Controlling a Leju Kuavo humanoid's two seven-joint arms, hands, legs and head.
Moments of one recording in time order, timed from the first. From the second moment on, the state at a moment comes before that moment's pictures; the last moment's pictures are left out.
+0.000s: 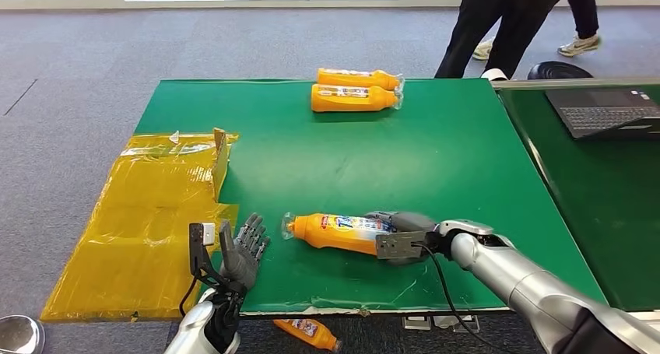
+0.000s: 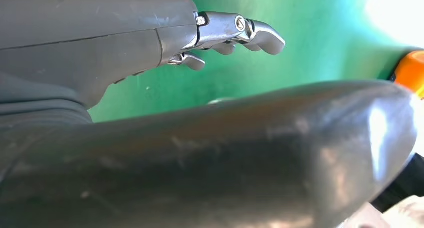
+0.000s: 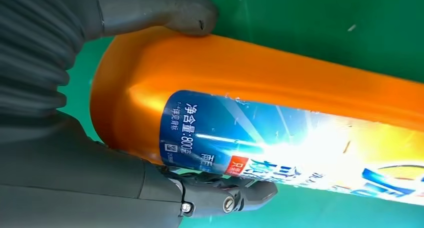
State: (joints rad) left arm -0.18 -0.20 -0.09 -0.89 0.46 -0.10 -0.21; right arm -0.75 -0.27 1.10 -0.65 0.37 0.37 -0.36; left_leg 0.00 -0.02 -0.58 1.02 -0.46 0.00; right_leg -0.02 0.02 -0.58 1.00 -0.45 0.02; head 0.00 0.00
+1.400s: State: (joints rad) left arm -0.12 -0.24 -0.11 -0.99 0.24 0.04 -0.37; right arm -0.05 0.04 0.48 -1.29 0.52 -0.33 -0.52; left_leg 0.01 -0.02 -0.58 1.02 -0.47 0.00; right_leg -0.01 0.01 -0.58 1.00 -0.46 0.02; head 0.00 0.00
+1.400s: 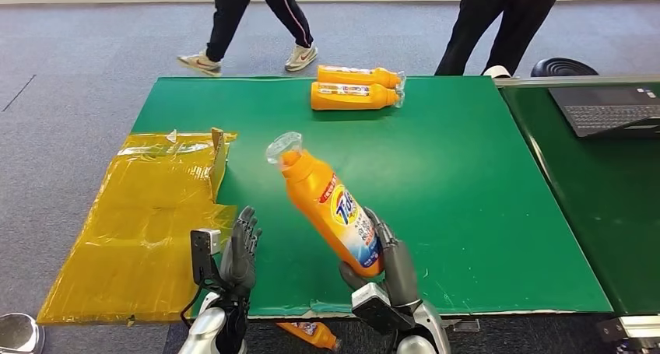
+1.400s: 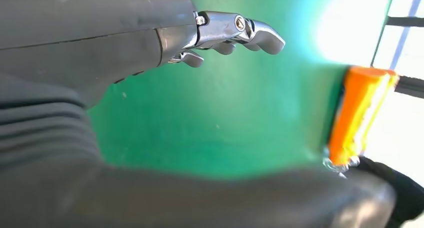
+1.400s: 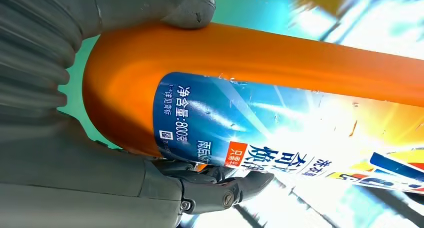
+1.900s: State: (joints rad) left arm -0.09 -0.25 -0.18 -1.10 0.12 0.12 -0.42; right arm -0.09 0.16 0.43 -1.28 0.48 -0.34 -0.67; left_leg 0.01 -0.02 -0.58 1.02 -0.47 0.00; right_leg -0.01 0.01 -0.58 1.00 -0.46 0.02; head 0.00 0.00
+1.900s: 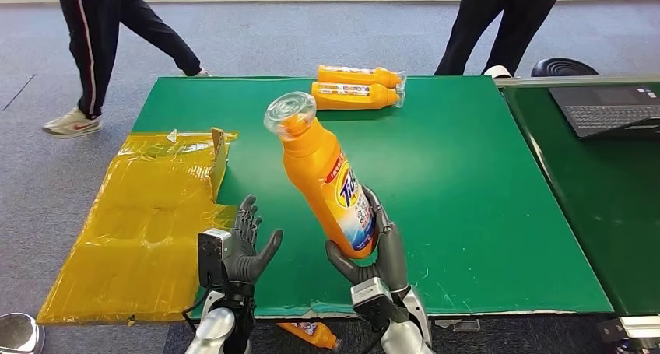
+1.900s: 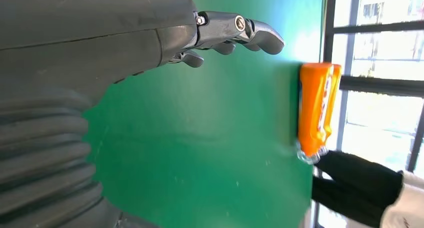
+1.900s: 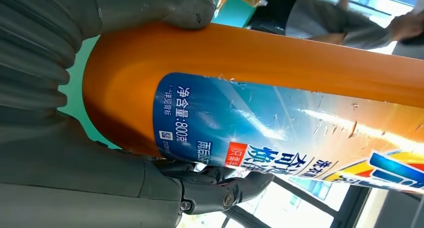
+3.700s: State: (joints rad) left arm -0.06 -0.05 -0.23 -1.29 0.17 -0.24 -0.19; right arm -0.12 0.21 0.42 -1.08 0.65 -0.27 -0.57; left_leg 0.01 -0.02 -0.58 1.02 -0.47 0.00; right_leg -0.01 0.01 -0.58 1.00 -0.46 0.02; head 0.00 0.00
